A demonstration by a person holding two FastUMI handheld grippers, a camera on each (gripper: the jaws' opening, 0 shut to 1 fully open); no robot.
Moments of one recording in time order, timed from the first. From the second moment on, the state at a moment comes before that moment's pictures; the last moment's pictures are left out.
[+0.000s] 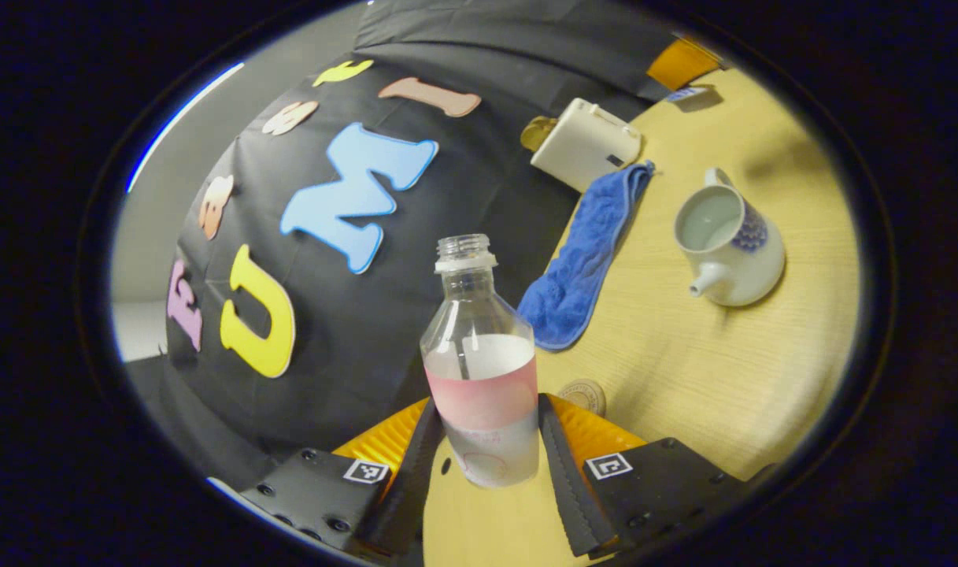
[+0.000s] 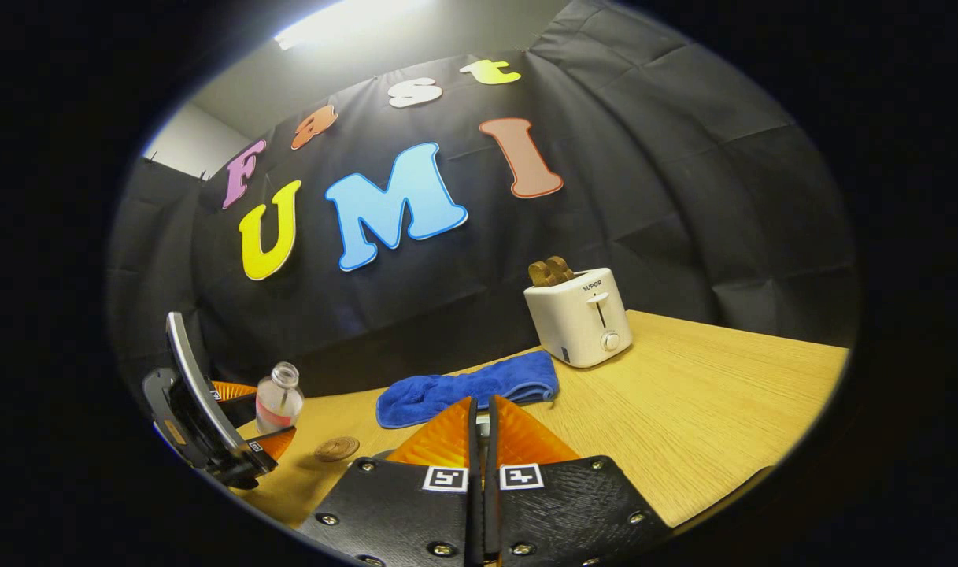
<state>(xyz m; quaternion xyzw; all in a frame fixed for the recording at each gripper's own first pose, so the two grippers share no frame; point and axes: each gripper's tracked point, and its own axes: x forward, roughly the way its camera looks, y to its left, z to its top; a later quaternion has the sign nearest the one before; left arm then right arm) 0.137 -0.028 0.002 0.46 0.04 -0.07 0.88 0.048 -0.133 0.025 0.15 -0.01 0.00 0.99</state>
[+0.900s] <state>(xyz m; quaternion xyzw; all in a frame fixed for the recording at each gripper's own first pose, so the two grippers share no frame) 0.223 -0.013 -0.013 0.01 0.07 -0.10 0.99 0.047 -0.080 0.028 0.05 -0.03 0.04 1.00</state>
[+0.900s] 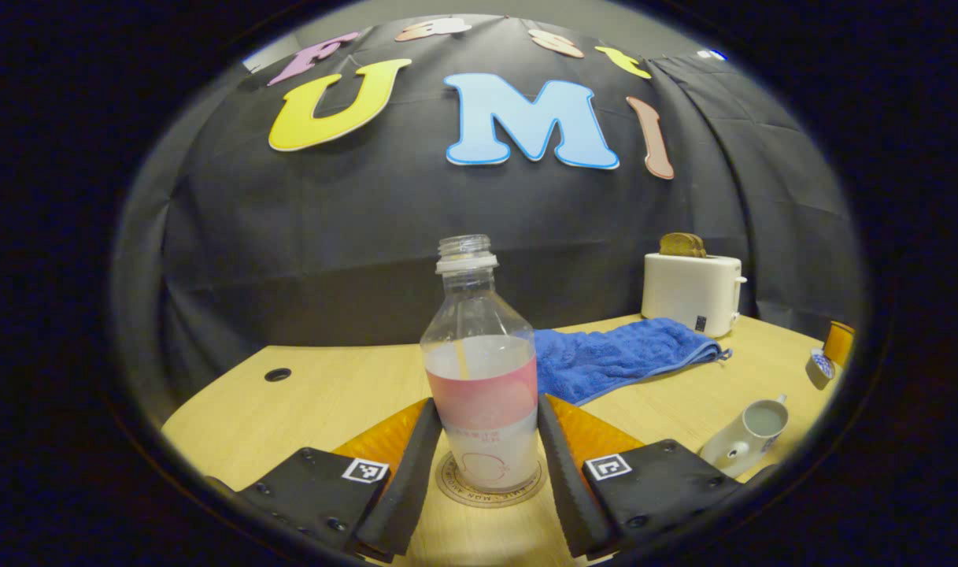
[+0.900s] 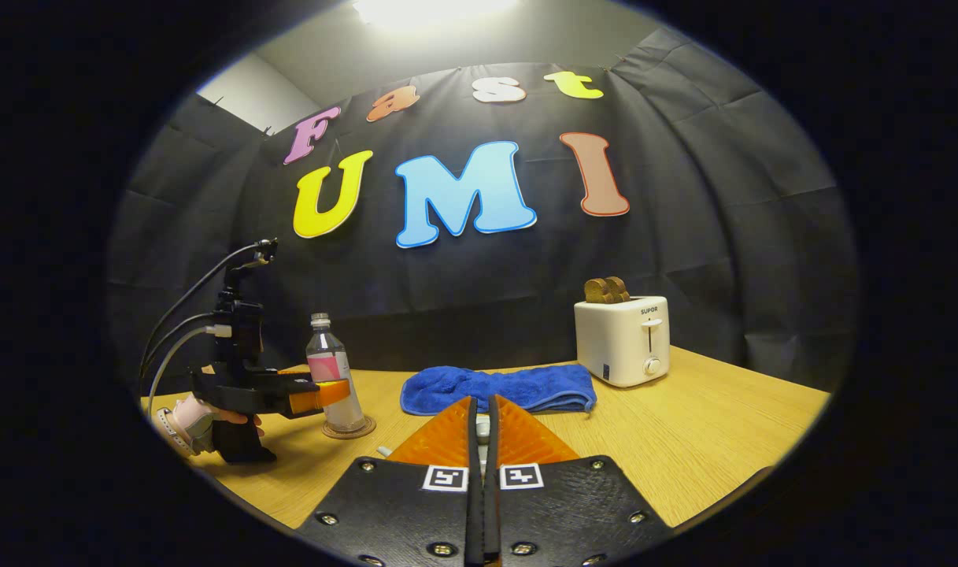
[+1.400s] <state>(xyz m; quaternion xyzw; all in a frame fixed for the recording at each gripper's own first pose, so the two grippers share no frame) 0.218 -0.020 -0.019 0.02 0.09 -0.10 0.99 0.049 -0.073 0.025 0.04 -0.03 0.05 1.00</state>
